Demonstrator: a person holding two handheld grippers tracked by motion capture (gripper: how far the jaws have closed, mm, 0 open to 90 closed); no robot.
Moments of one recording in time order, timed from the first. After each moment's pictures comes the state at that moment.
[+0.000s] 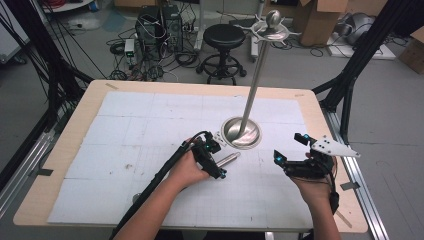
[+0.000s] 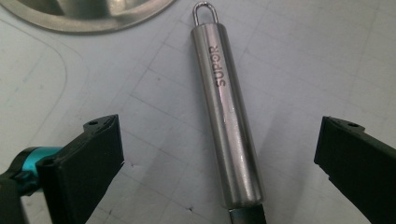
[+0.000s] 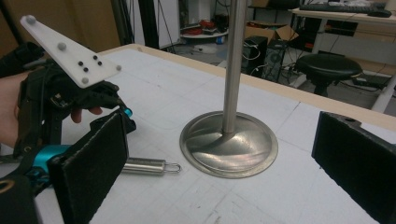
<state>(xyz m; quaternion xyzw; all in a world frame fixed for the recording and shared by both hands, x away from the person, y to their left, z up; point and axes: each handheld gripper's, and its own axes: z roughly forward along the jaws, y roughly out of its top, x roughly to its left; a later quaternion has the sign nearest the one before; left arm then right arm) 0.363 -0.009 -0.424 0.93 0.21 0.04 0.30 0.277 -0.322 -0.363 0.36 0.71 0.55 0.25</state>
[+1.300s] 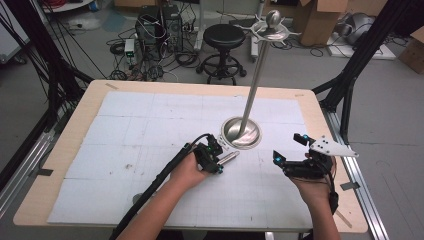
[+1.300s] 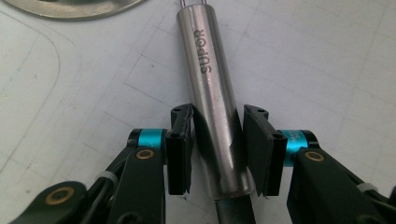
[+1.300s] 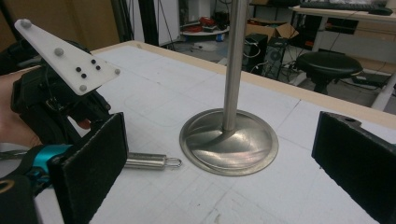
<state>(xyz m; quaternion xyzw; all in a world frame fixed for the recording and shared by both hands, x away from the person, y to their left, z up) 0.355 -0.015 -0.422 0.94 0.21 0.05 0.27 0.278 -0.320 -0.364 0.36 0.71 0.55 0.25</state>
